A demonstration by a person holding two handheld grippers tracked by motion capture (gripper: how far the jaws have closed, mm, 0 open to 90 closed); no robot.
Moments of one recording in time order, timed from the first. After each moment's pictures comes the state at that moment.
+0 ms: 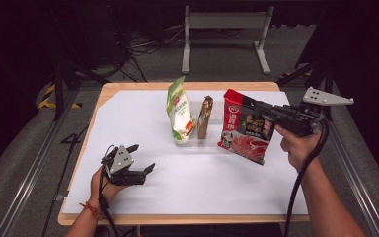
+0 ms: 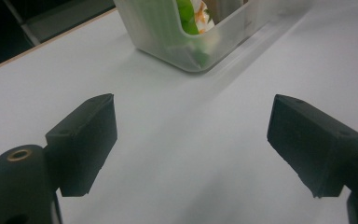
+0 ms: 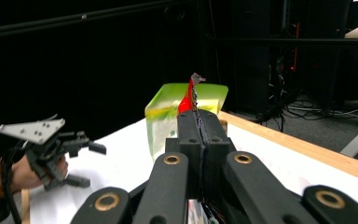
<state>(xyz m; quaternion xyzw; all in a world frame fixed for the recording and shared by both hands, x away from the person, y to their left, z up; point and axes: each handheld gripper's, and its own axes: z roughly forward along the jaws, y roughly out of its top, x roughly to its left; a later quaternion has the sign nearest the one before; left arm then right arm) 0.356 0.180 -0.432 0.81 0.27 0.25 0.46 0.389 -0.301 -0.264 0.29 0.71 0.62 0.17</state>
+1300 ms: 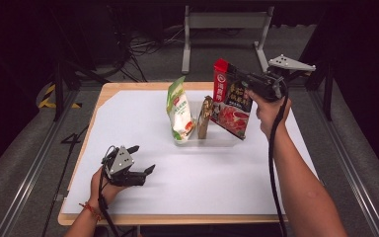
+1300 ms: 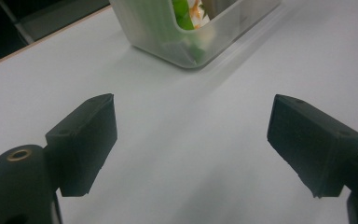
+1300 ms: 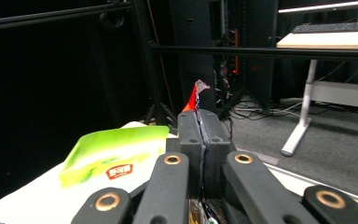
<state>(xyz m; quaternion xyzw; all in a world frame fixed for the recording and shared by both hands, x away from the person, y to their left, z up) 0.357 0.181 -0.435 0.81 0.27 0.24 0.46 0.470 -0.246 -0.244 0.37 0.68 0.59 0.25</state>
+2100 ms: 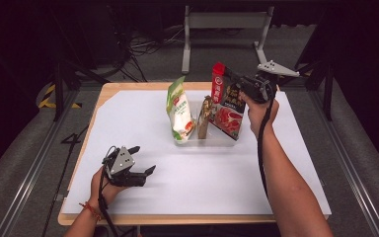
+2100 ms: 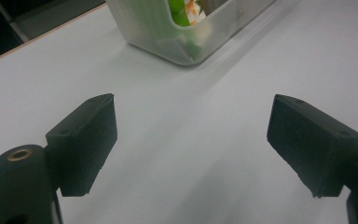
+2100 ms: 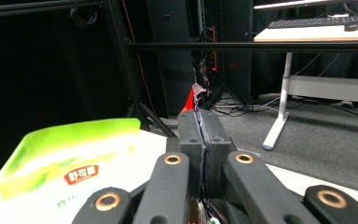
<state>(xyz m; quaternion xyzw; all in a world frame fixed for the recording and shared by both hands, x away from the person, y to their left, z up) 0.356 0.180 -0.436 0.82 0.26 0.24 0.45 0.492 -0.235 -0.278 0.40 0.66 0.57 0.27</state>
